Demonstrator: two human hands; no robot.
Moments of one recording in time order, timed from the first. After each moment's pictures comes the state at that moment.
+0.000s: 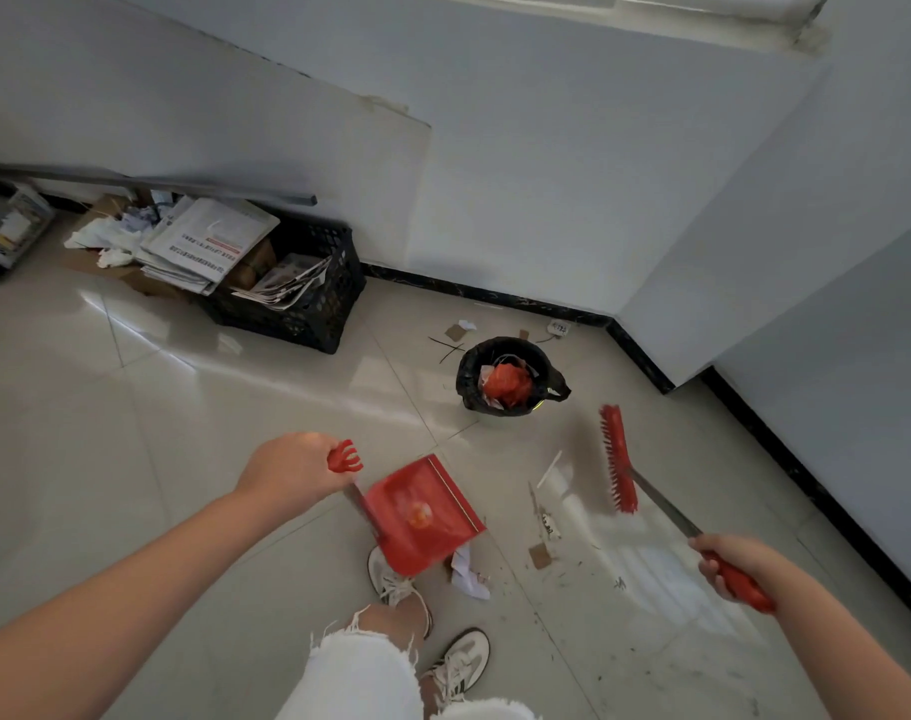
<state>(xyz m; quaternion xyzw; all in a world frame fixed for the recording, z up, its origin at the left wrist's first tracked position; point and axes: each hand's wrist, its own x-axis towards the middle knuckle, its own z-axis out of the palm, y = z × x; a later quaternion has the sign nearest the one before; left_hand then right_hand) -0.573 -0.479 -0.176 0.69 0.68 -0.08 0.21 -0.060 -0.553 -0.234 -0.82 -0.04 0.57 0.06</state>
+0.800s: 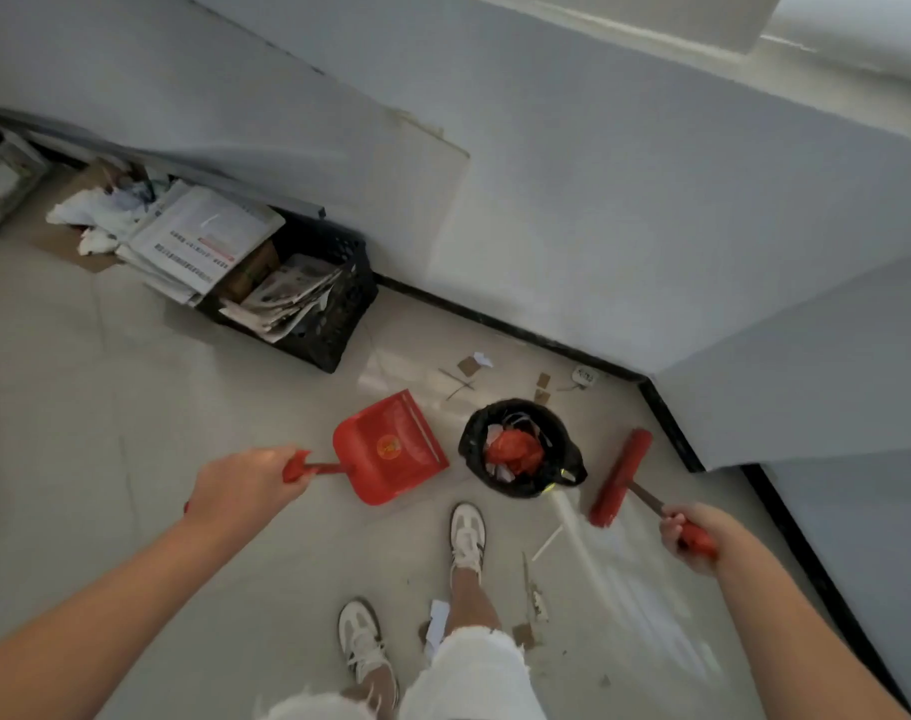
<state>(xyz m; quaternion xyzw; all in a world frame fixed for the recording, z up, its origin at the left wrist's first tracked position) -0.601 -0.282 -0.217 0.61 0.77 -0.07 0.16 -0.088 -0.232 -0.275 -0.79 0.07 0.60 0.12</state>
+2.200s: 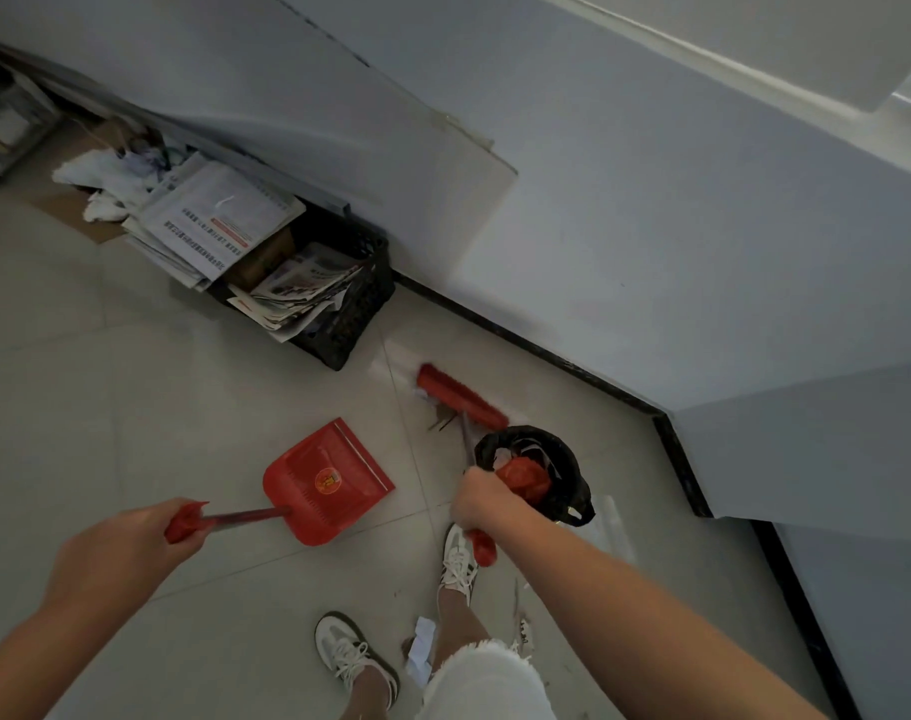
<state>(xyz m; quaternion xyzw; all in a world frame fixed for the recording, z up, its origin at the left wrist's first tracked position) -0.729 -0.320 -0.263 0.48 0.85 -0.07 0.22 -0.379 -0.151 -0.253 -0.63 -0.52 0.52 -0.25</state>
